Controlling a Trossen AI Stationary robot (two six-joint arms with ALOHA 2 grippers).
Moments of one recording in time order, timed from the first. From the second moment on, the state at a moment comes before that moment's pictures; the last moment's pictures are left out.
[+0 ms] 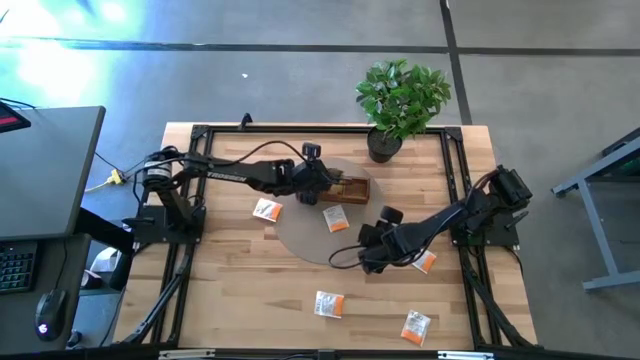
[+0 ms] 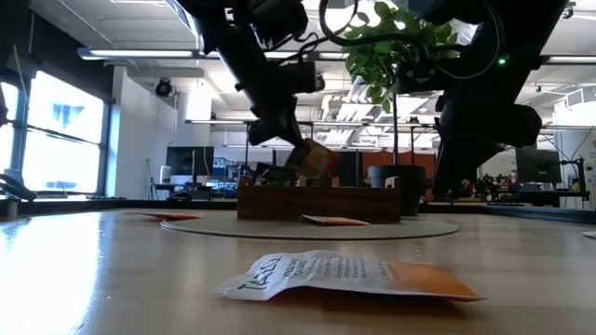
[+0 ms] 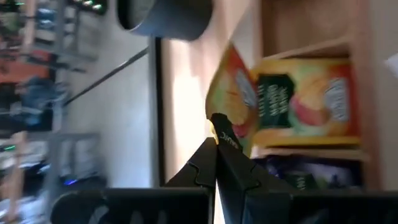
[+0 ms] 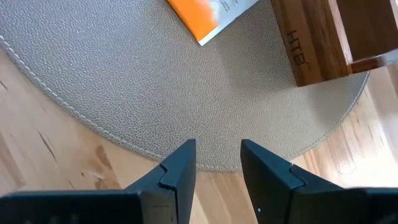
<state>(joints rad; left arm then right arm) 0.13 1.75 1.21 -0.21 -0.55 0.65 0.39 1.72 1.03 -0.77 0.53 0.72</state>
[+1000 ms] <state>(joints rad) 0.07 1.79 1.32 -0.44 -0.42 0.68 0.42 1.72 1.03 -0.77 0.55 0.76</state>
